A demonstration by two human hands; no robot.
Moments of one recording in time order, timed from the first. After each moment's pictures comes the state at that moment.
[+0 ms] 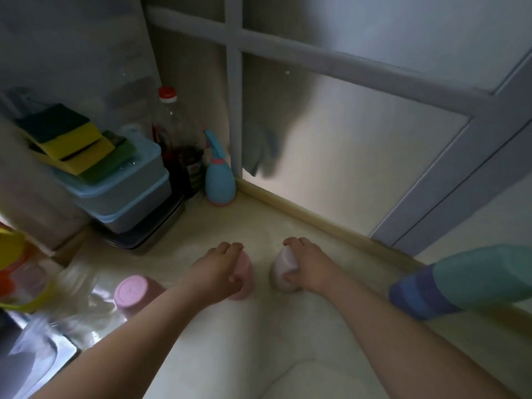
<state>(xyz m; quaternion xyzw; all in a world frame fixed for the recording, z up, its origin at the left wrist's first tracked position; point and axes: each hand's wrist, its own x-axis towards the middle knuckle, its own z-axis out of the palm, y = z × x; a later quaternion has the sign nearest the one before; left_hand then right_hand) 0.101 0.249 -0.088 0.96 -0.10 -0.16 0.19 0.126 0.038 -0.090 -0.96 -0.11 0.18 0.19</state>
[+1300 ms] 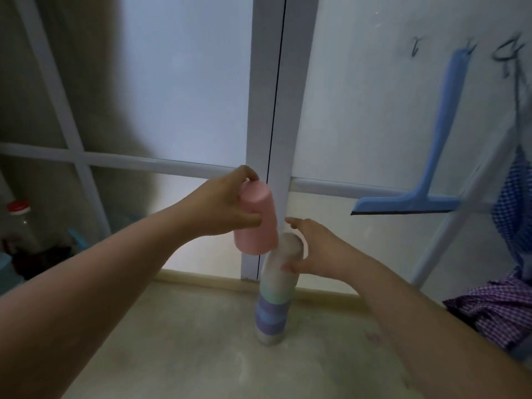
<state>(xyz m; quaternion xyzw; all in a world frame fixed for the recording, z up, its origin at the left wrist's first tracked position) 0.059 0.016 0.191 0.87 -0.37 0.04 0.32 -0.009 -0.179 0.129 -0.97 0.03 0.00 0.24</state>
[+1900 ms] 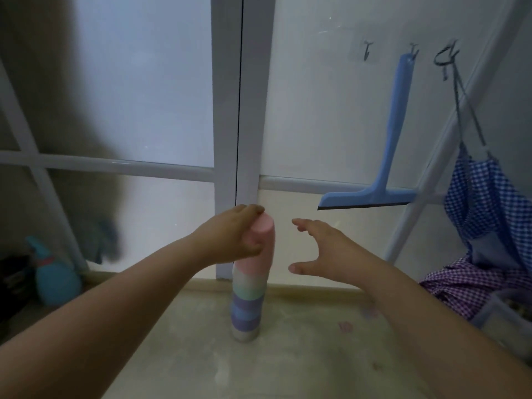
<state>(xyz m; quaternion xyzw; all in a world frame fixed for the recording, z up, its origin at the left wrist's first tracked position) 0.042 -0.037 0.144 0.88 -0.42 0.01 0.22 -0.064 -0.218 0.137 -0.97 0.06 -0.04 0.23</state>
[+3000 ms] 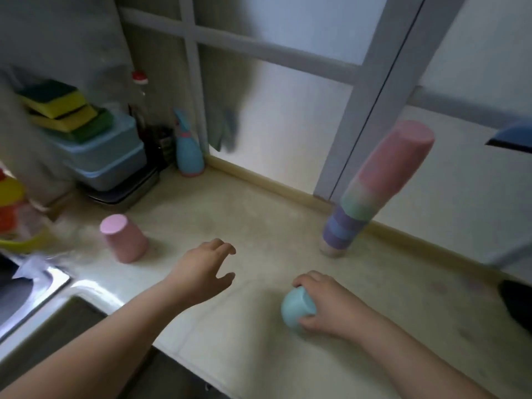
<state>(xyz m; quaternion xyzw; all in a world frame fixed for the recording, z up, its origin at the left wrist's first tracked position) -0.057 0.184 -0.049 0.97 -0.17 -0.07 0.17 -0.098 -0.070 -0.059 -0.96 -0.14 0.18 0.17</state>
